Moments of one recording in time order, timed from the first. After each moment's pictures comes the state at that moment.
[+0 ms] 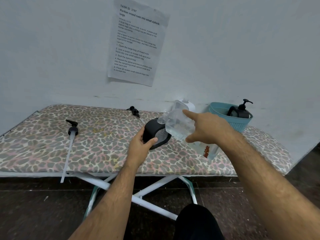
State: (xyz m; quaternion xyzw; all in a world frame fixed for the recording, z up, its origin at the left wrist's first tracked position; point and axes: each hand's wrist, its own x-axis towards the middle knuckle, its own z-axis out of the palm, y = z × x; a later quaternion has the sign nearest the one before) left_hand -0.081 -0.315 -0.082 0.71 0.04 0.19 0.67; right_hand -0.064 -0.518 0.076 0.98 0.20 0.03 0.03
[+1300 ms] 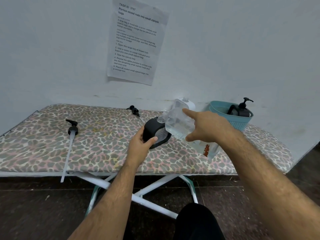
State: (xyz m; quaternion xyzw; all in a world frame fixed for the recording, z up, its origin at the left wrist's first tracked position) left_hand -0.084 -0.316 -0.080 0.71 0.05 0.19 0.67; right_hand -0.064 -0.518 0.077 0.98 0.20 0.02 0.02
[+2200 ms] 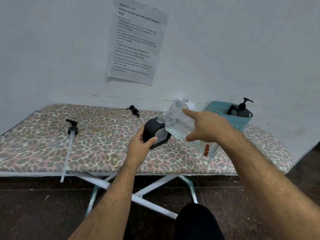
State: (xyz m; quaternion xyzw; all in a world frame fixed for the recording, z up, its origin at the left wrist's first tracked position) left_hand -0.084 -0.317 -0.078 0.71 0.05 0.19 0.67; right_hand -0.062 -0.517 0.077 0.98 0.21 0.02 0.03
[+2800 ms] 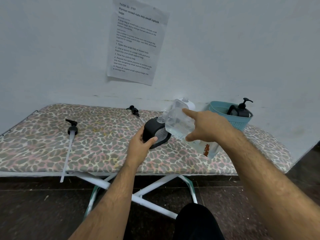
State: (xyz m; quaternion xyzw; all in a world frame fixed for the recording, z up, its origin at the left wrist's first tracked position) left_hand -0.087 -0.318 -0.076 0.71 0.05 0.19 0.67; right_hand -0.062 -0.518 0.078 0.98 0.20 0.02 0.02
